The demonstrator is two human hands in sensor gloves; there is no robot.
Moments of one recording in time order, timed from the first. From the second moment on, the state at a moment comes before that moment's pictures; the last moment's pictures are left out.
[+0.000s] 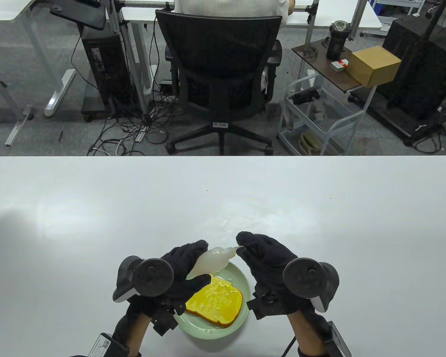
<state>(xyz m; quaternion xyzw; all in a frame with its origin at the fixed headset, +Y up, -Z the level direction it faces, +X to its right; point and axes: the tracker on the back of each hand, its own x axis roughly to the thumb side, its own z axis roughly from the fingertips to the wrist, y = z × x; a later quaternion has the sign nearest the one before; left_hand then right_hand) -0.160 -0.657 -0.281 0.02 -0.30 0.26 0.92 0.113 -0.620 -0.275 0.16 -0.20 0.87 0.42</state>
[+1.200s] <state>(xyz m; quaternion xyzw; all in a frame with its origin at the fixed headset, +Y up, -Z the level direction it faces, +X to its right) -0.158 -0.658 -0.280 0.04 -0.29 0.21 0.93 0.106 -0.623 -0.273 0.16 -0.20 0.87 0.42</state>
